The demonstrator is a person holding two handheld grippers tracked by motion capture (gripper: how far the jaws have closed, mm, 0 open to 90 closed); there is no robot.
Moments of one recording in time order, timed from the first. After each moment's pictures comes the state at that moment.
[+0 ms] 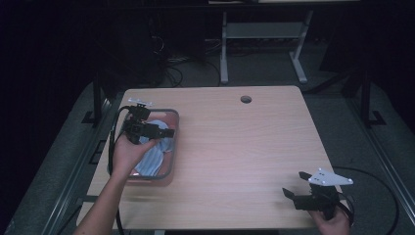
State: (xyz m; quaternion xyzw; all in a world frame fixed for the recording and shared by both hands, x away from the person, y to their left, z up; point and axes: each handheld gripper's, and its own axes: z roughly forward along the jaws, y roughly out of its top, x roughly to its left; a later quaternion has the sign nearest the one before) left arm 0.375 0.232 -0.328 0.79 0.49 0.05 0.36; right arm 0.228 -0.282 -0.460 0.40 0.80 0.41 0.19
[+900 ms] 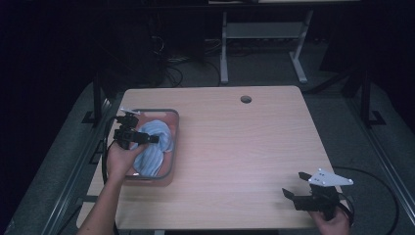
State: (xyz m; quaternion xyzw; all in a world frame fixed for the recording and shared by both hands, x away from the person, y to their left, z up) left arm 0.388 0.270 -0.376 0.76 0.57 0.07 0.29; right arm 0.227 -0.281 -0.460 0.39 0.80 0.41 0.19
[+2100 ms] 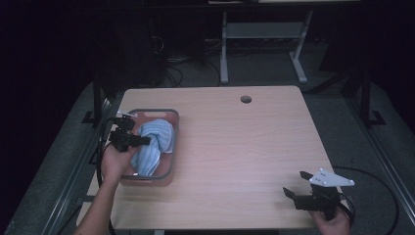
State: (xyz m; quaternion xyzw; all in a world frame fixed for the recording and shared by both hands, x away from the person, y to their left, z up) left arm 0.371 0.276 -0.362 0.78 0.54 0.09 0.30; right arm 0.226 -0.281 -0.458 0.40 0.79 0.41 0.20
